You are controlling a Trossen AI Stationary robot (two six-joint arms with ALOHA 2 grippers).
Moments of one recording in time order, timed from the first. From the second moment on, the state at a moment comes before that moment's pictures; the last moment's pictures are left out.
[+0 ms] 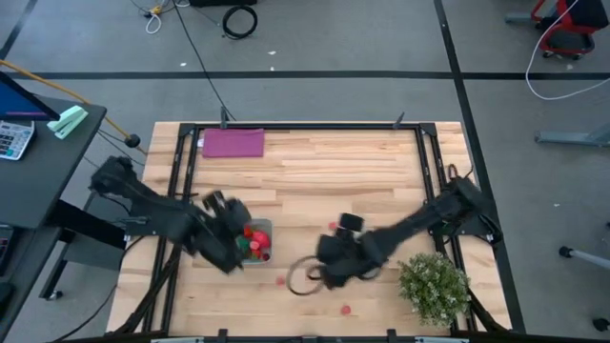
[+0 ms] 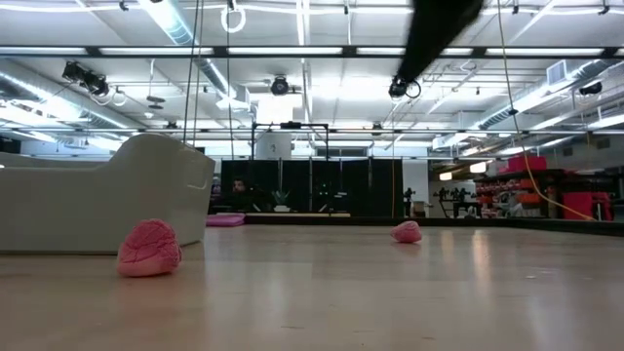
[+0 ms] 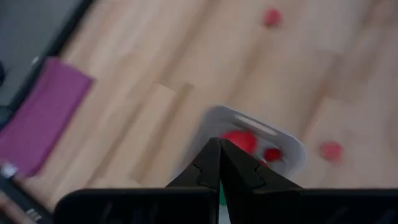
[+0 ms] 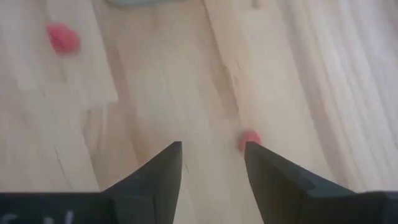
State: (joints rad) left arm -0.59 1.50 1.54 -1.40 -0.61 -1.00; right arm 0.48 1.93 1.69 -1.14 0.49 0.71
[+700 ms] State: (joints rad) left arm -0.67 2.03 1.54 -0.83 -0.26 -0.56; right arm 0.67 1.61 1.27 -1.10 0.71 1.25
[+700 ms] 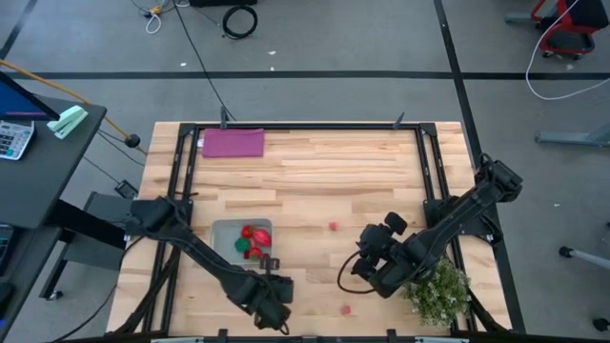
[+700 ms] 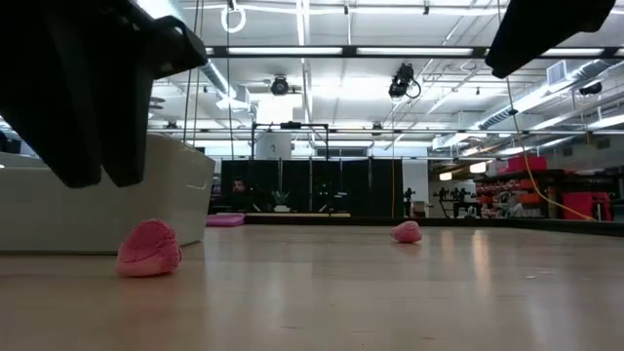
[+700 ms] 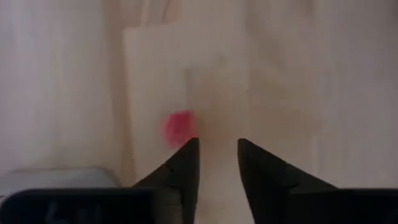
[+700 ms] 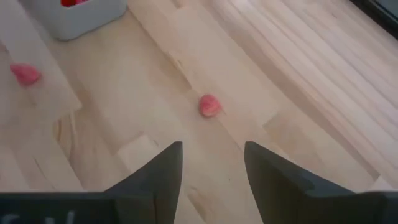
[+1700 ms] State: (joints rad) left arm -0.58 2.10 1.54 -0.86 -0.23 -0.52; right arm 0.68 1.61 1.27 -1.09 0.71 1.20
